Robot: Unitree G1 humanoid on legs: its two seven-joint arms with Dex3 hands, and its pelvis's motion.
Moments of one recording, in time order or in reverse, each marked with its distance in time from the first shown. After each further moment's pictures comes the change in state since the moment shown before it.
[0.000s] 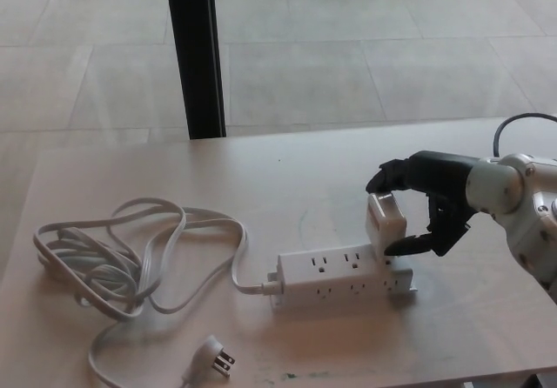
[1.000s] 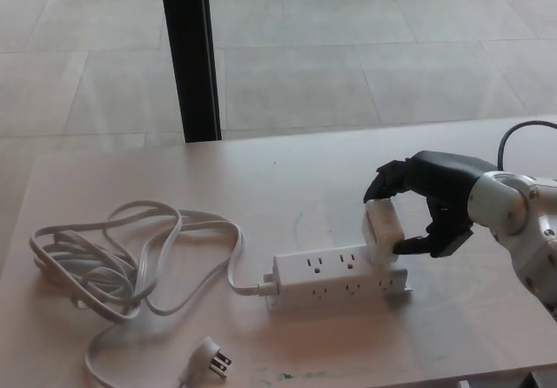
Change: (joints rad) left_arm 0.014 0.000 0.000 -0.011 -0.002 -0.007 0.000; right_arm 0.076 0.014 -0.022 -0.048 -0.037 -0.066 -0.142
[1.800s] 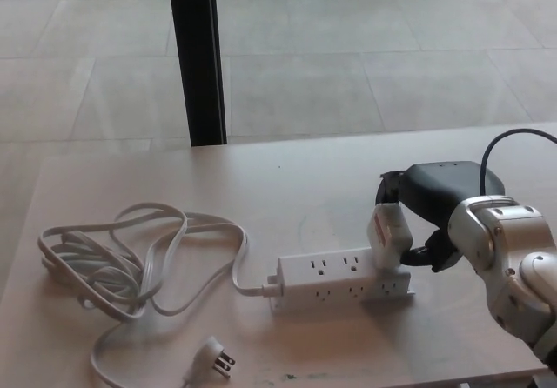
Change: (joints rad) left_arm -0.006 -0.002 -0.007 0.013 -0.001 -0.007 0.001; right_arm 0.094 0.021 0.106 -0.116 -0.225 0.172 -0.162
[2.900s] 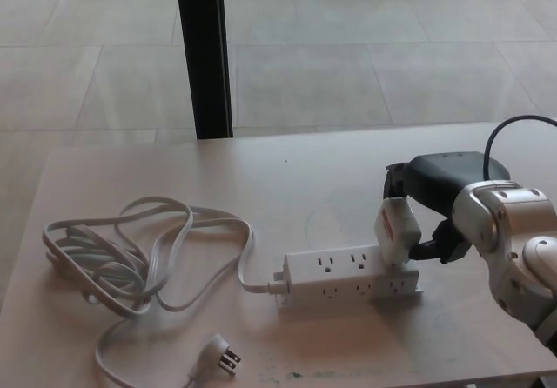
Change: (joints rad) left_arm 0.012 -0.002 -0.001 -0.010 0.000 -0.015 0.006; right_arm -0.084 -0.011 -0.029 0.013 -0.035 0.012 0.146
